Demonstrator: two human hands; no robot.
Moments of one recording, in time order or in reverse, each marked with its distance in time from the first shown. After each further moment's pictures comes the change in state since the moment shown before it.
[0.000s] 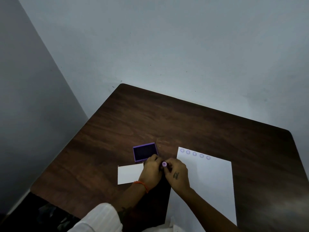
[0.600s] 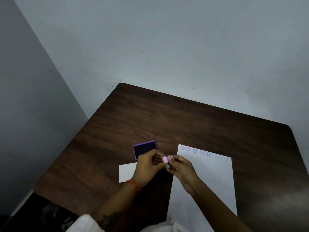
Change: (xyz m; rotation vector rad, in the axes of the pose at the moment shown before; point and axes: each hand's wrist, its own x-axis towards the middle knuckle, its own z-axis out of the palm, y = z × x) left_hand -0.017 0.015 -0.036 -0.488 0.054 -0.072; right_hand -0.005 -0.009 -0.033 0.874 -0.245 0.376
